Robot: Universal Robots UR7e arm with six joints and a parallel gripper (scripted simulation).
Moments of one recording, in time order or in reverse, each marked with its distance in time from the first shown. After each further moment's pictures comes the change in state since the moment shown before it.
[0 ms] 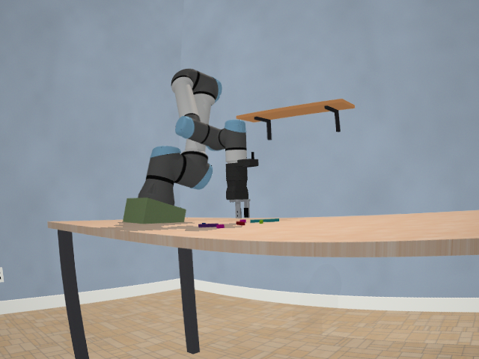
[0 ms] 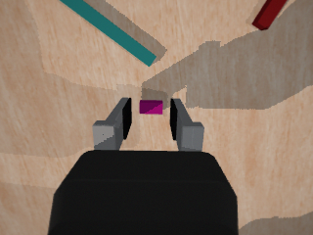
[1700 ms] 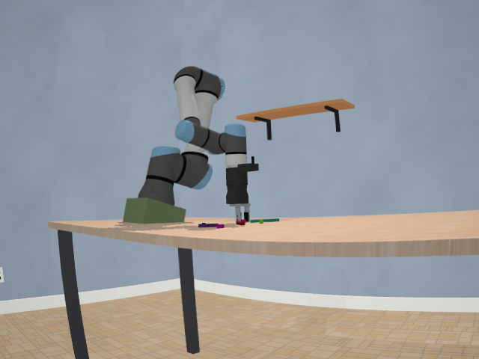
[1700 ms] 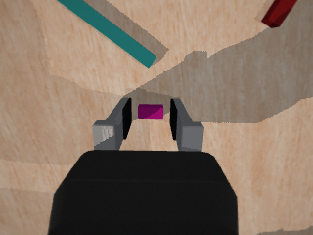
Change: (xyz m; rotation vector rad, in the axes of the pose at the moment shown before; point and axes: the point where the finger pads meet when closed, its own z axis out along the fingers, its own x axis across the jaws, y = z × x) arm 0.000 0.000 0.015 0.000 0.000 0.000
